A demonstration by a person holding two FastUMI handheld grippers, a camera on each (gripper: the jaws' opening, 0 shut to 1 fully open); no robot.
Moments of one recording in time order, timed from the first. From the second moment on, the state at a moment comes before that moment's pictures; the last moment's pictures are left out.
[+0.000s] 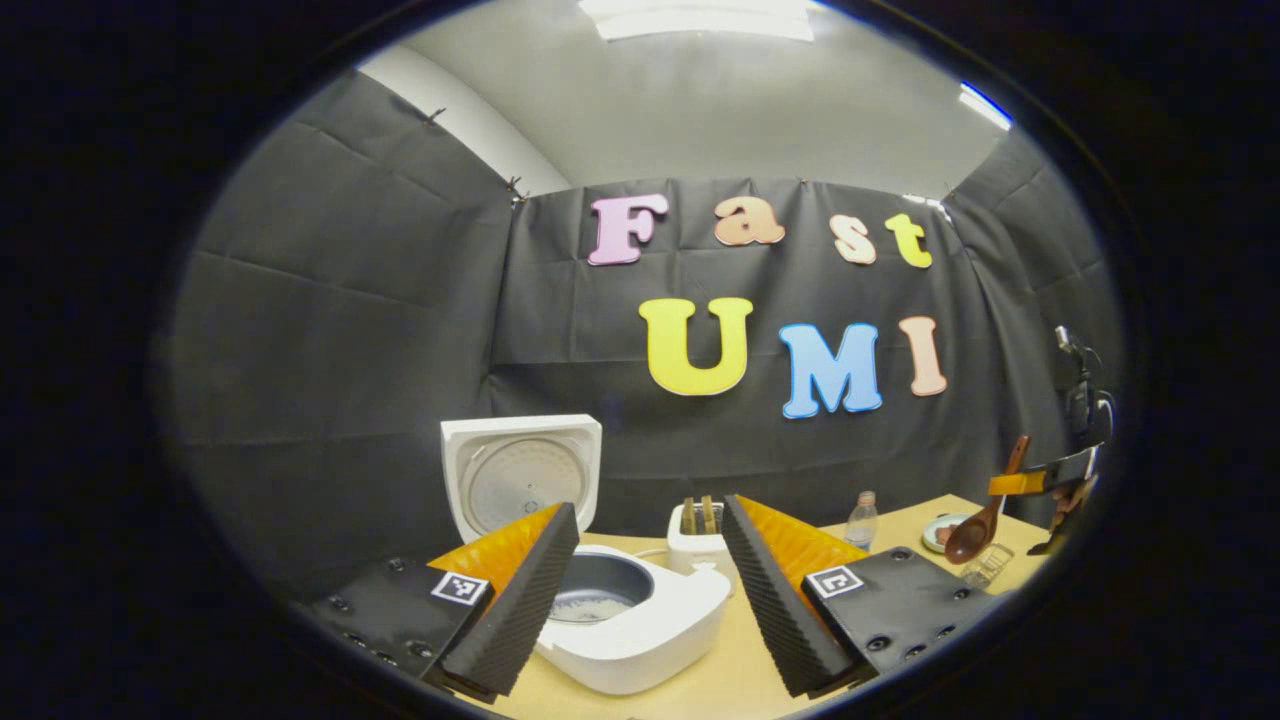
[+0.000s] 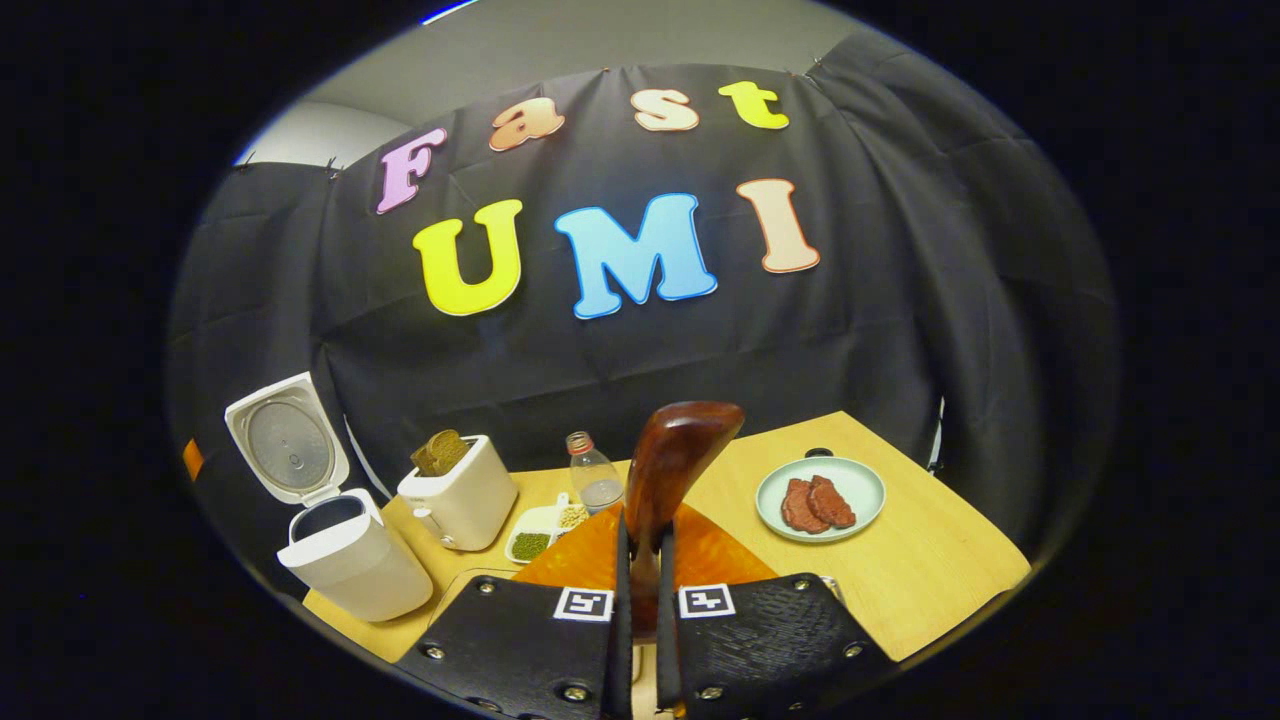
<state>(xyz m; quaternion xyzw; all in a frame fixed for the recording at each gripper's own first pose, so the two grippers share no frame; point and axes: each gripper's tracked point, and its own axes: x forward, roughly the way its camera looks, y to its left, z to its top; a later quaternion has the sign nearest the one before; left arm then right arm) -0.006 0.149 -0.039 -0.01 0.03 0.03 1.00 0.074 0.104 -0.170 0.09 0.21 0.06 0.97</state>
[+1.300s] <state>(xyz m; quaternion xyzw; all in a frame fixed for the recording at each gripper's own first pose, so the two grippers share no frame) -0.034 0.249 -0.066 0.01 0.07 0.09 0.99 0.069 0.274 -0.300 0.07 0.27 0.13 0.95</state>
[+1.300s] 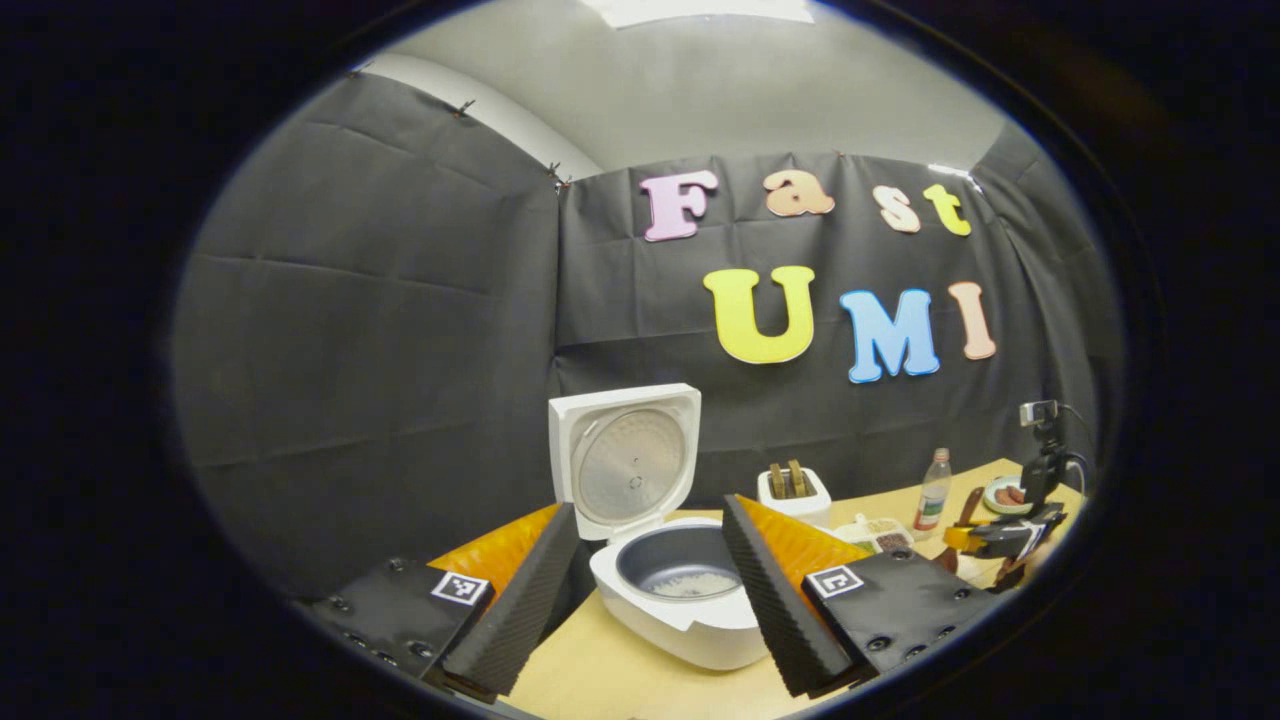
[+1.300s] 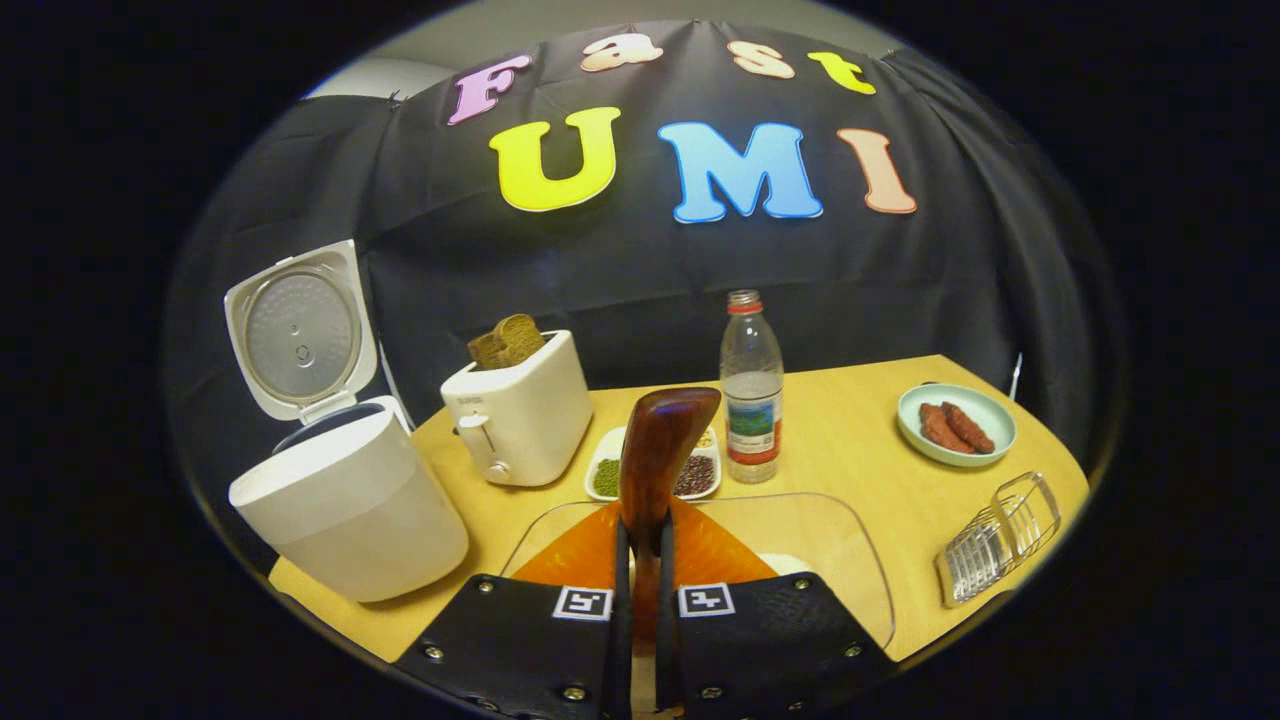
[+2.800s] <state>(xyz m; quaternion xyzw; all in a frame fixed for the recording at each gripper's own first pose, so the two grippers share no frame) -0.065 0.235 -0.047 0.02 0.06 0.11 0.99 0.091 0.223 -0.235 0.47 0.33 0.08 0.81</state>
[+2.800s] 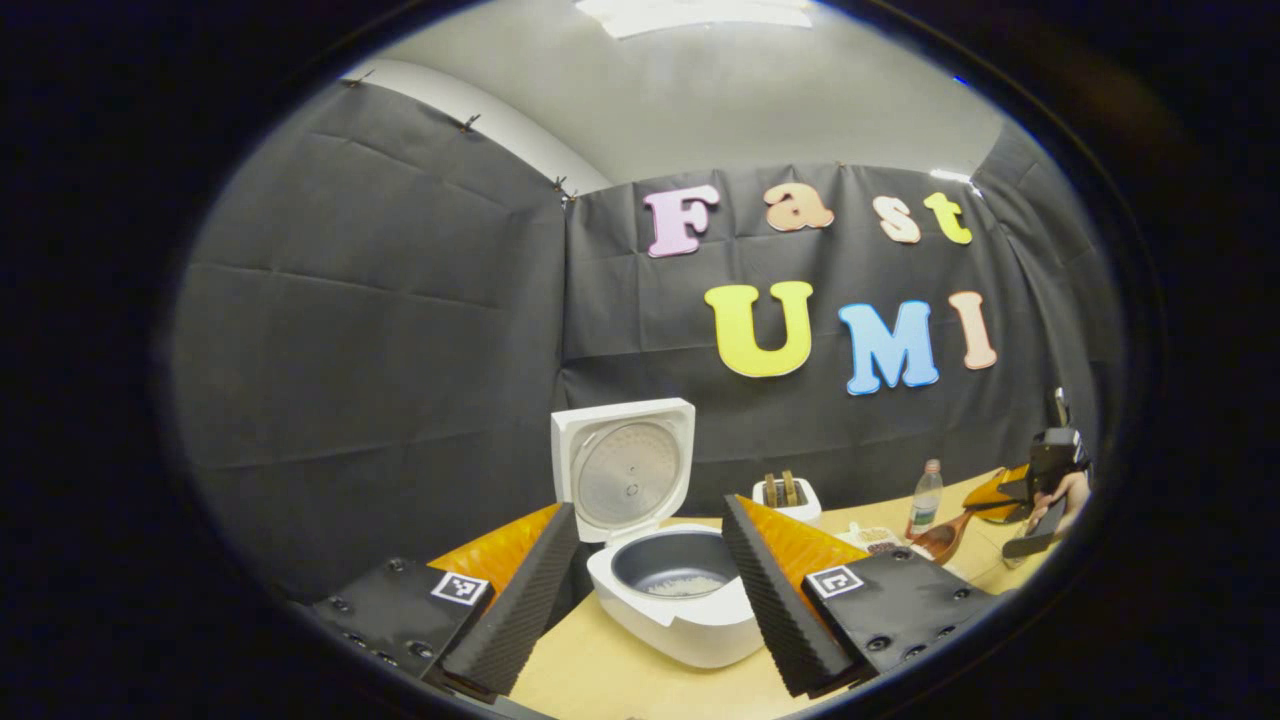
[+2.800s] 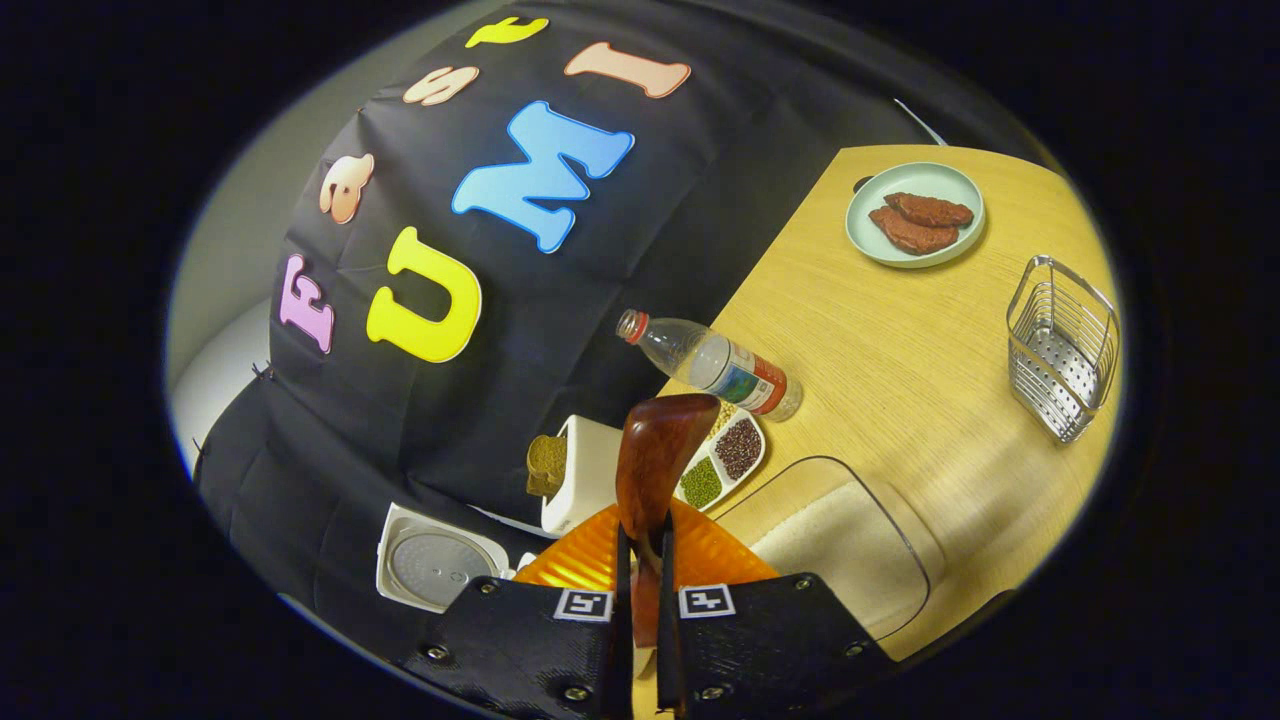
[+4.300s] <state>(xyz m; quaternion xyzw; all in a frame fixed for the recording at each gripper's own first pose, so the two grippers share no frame) -0.160 0.358 -0.091 -0.01 0.09 0.27 0.96 0.115 0.512 -0.144 0.36 0.31 0.30 0.83</state>
